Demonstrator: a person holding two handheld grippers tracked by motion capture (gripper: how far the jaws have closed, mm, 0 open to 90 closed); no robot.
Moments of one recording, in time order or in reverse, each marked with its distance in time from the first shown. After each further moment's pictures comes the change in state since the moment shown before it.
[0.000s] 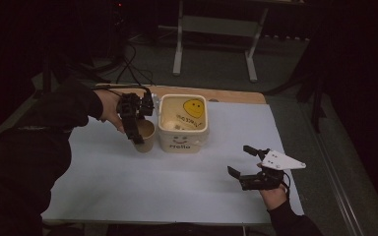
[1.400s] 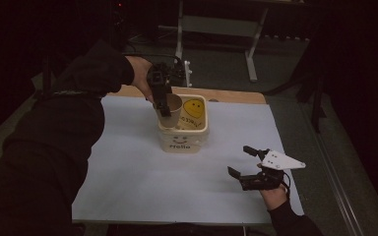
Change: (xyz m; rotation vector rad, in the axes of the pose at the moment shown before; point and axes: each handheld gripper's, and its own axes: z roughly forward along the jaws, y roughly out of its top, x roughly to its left) left arm 0.040 0.079 -0.047 -0.022 0.027 0.088; right arm -0.002 -0.002 0.000 0.008 0.009 0.002
